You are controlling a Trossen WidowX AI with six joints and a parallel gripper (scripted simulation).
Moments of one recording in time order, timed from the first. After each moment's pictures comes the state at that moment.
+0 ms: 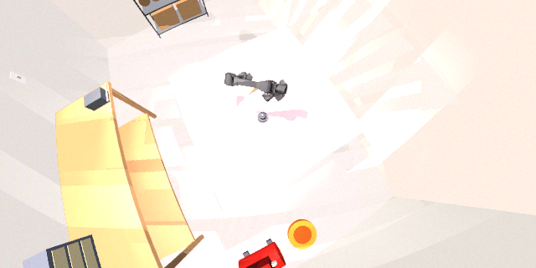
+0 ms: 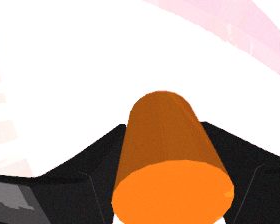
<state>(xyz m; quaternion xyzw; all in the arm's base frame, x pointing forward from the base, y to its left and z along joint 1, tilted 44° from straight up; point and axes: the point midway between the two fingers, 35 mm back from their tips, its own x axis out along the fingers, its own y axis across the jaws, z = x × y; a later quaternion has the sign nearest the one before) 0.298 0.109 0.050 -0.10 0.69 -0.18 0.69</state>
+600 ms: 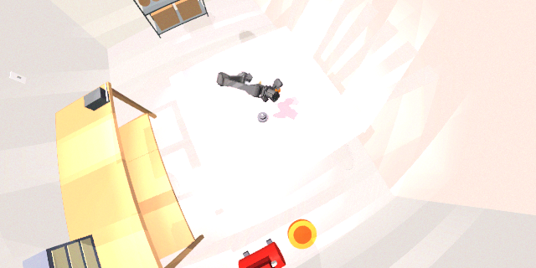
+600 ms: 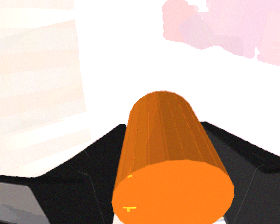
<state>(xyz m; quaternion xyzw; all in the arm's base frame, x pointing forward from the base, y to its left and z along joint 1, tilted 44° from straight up) 0.296 0.125 0.086 0.04 0.70 -0.04 0.71</state>
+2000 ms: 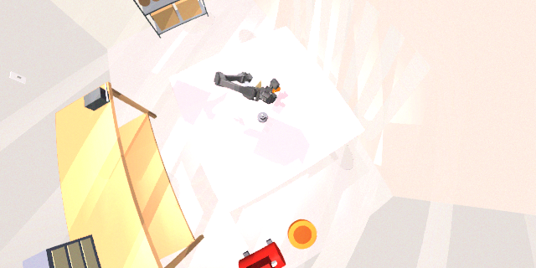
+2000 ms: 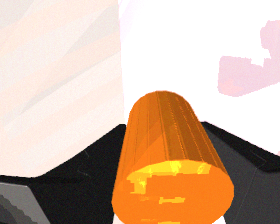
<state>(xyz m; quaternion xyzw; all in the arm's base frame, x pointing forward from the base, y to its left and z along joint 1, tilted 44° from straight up) 0.295 0.131 0.102 0.12 0.69 0.04 0.71</state>
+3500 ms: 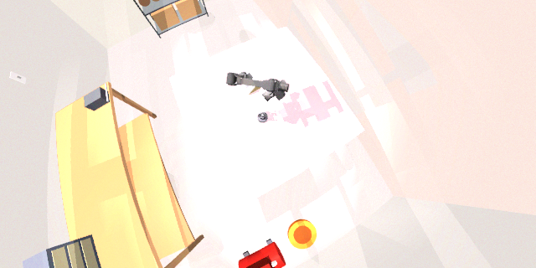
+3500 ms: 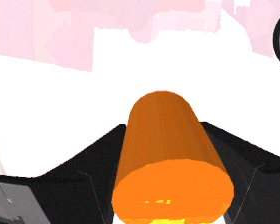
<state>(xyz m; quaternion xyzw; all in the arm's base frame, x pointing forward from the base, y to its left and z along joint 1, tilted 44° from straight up) 0.291 0.100 0.038 -0.14 0.69 -0.22 0.68</state>
